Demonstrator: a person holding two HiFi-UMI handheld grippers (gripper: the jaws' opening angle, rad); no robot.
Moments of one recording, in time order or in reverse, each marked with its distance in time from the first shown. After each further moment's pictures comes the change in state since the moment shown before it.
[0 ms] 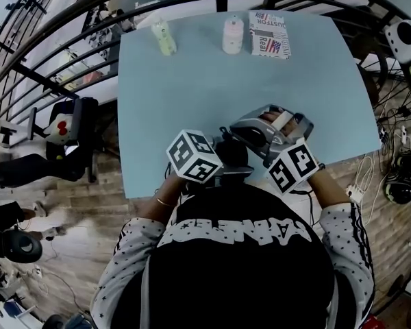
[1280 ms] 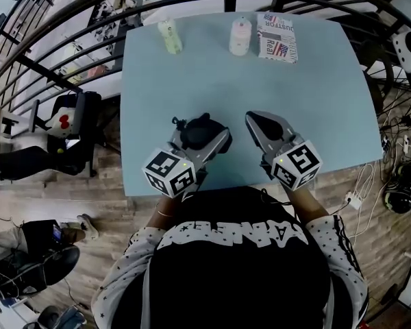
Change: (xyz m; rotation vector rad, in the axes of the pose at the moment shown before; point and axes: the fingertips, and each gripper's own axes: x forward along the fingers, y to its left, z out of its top) left arm -0.121 0.067 0.050 0.027 -0.705 0.606; right arm -0.008 -0.032 -0.056 1.181 -0.322 -0.354
